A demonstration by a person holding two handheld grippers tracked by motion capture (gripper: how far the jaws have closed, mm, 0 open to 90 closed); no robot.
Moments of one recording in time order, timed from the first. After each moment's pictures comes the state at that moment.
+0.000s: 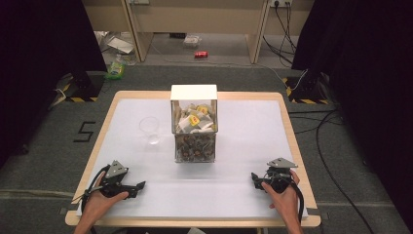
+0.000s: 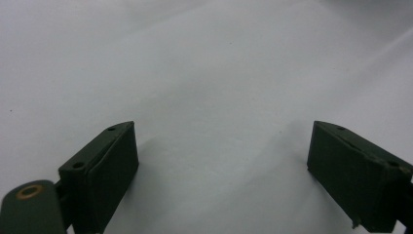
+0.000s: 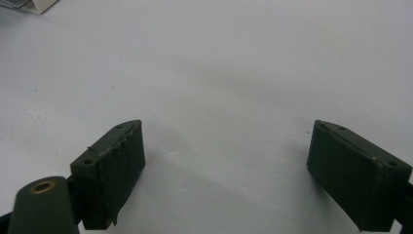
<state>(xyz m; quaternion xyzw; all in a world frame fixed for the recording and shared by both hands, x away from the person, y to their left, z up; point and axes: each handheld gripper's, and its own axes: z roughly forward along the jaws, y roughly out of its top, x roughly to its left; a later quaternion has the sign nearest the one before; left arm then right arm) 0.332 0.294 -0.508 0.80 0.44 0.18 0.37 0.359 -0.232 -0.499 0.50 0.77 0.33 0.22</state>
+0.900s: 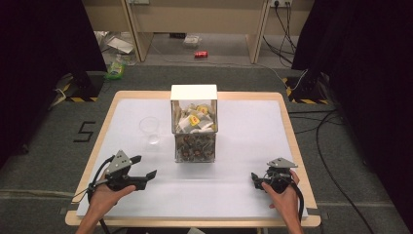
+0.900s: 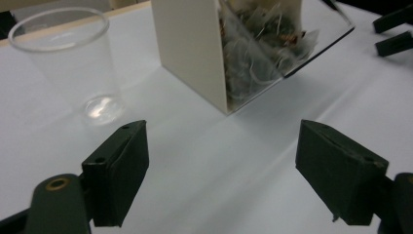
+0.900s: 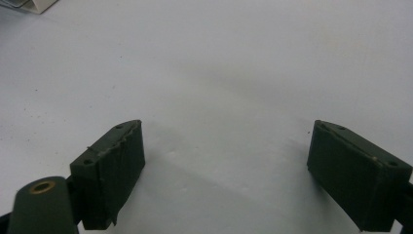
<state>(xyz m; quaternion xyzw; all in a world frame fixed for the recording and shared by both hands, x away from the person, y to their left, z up) 0.326 0.253 -0.440 0.78 0.37 0.20 0.47 0.359 -0.232 -0.499 0.50 0.77 0.33 0.22</state>
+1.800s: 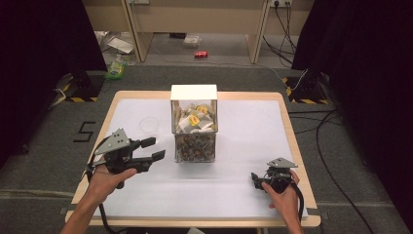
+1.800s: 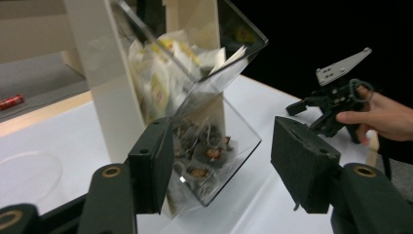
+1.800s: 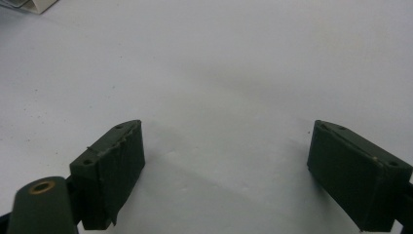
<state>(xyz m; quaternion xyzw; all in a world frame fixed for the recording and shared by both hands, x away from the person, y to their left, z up) 0.333 0.228 -0.350 0.75 0.30 0.16 0.57 0.359 -0.232 -0.499 0.50 0.77 0.33 0.22</state>
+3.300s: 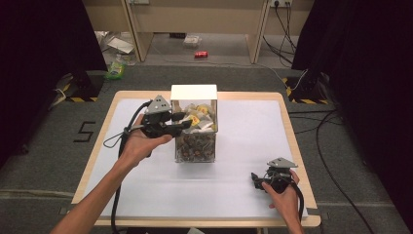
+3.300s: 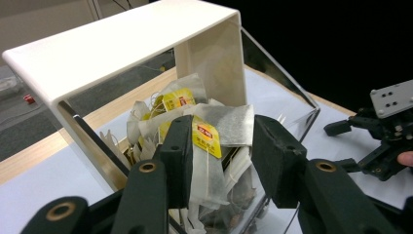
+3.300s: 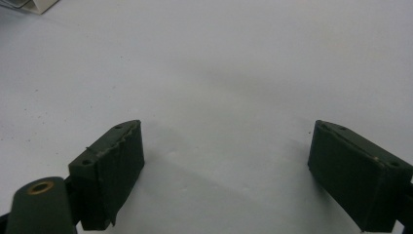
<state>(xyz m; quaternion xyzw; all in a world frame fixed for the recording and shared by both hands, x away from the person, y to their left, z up) 0.406 0.150 -0.313 0.79 0.32 0.19 0.49 0.360 -0.233 -0.499 0.49 0.78 0.33 0.21</state>
